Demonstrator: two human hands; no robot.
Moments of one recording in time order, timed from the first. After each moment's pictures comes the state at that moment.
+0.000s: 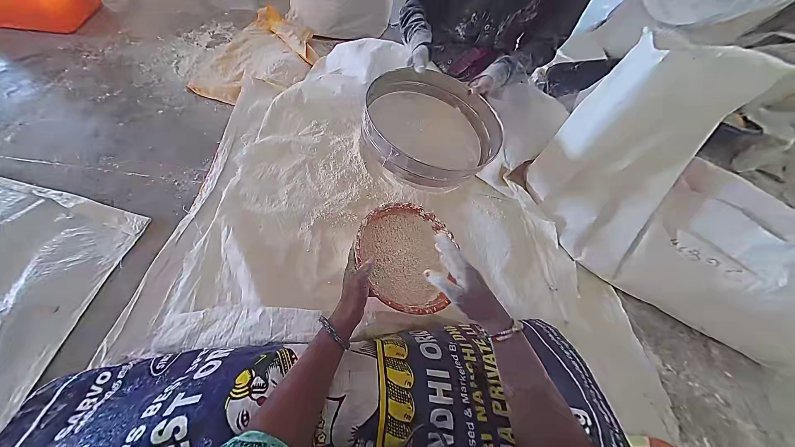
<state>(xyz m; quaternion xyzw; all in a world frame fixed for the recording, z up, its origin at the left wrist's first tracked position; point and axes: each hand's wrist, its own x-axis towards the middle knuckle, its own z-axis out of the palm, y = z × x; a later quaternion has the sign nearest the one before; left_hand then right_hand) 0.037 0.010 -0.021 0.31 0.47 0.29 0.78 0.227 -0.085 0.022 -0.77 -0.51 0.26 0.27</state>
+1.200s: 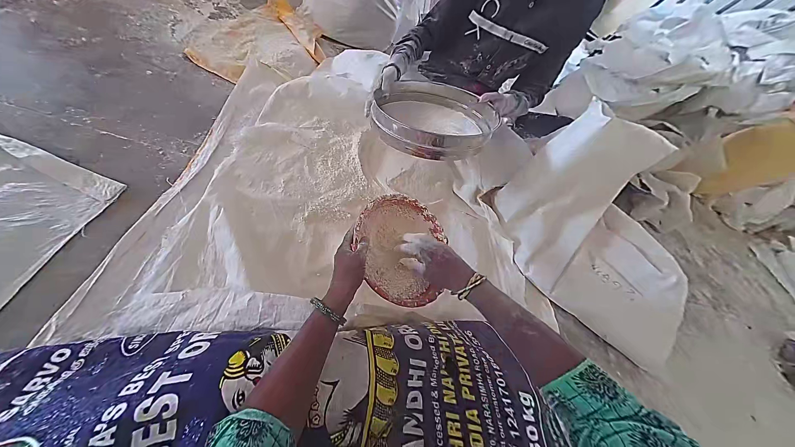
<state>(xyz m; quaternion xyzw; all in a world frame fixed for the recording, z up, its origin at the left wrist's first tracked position) 0.027 0.035 -0.007 0.39 0.44 0.33 0.74 0.207 -0.015 0.073 -0.69 -0.67 0.25 -0.15</state>
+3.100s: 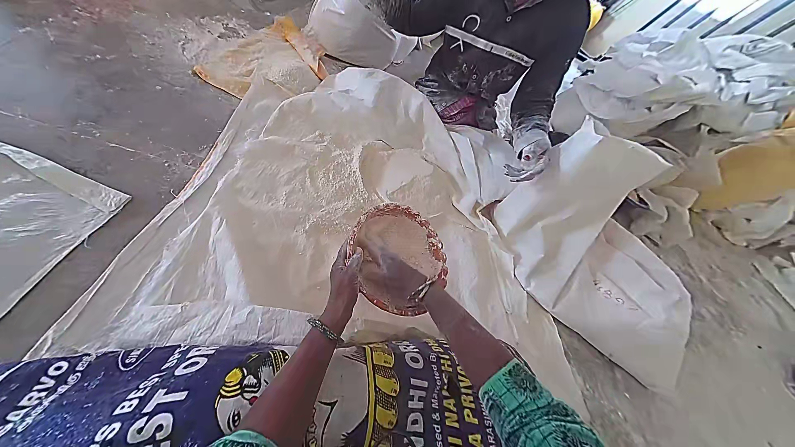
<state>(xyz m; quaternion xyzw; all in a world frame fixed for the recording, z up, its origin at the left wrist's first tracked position) 0.023 0.027 -0.007 0.31 0.43 0.40 0.74 0.161 0.018 0.024 -0.67 -0.64 0.37 0.05</state>
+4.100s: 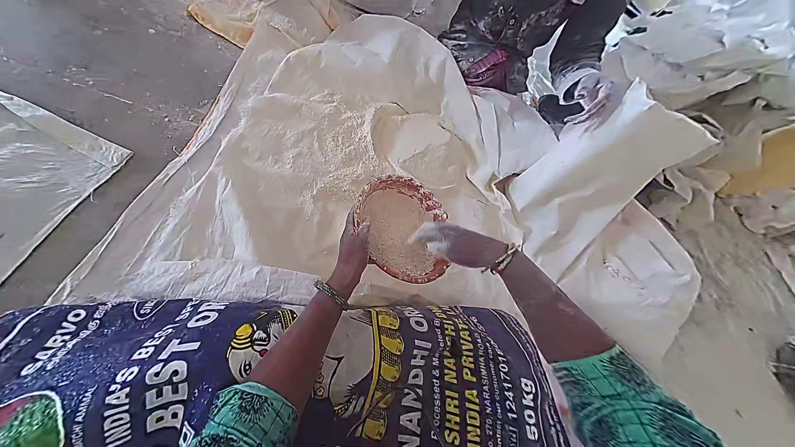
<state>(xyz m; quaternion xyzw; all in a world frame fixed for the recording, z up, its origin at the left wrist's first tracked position) 0.016 0.027 -0.004 0.32 0.45 0.32 0.77 0.206 -0.003 0.103 -0.63 -0.65 0.40 -0.13</state>
